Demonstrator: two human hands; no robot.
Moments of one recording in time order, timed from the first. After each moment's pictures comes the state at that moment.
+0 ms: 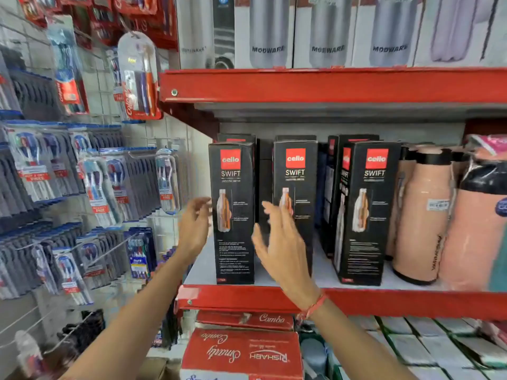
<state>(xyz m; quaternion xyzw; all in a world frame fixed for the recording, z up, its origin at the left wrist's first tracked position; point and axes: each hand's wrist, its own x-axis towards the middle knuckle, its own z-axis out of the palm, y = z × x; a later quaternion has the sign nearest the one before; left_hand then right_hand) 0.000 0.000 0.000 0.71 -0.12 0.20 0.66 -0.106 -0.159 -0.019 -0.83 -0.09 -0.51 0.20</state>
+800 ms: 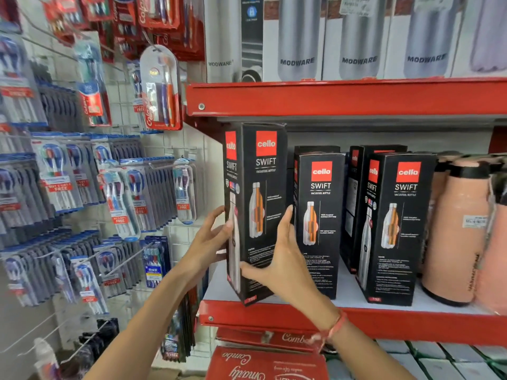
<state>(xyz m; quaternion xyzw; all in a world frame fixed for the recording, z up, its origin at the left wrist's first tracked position) -0.039 0.039 0.012 0.67 -0.27 0.01 0.69 -0.113 -0.122 0.003 -0.89 -0.08 -0.29 0.33</state>
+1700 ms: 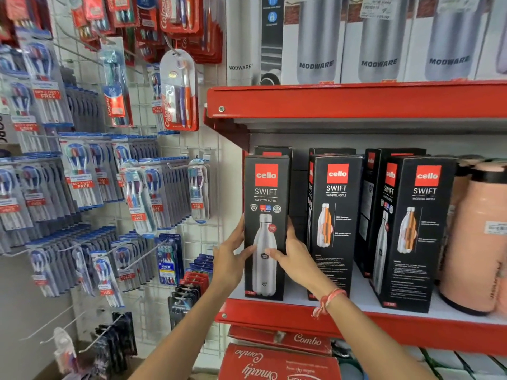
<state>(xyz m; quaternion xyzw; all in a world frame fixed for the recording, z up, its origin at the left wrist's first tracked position) -0.024 0.015 -0.033 0.70 -0.21 0.15 0.66 -0.050 -0.142 -0.012 -0.88 -0.07 -0.17 0.43</state>
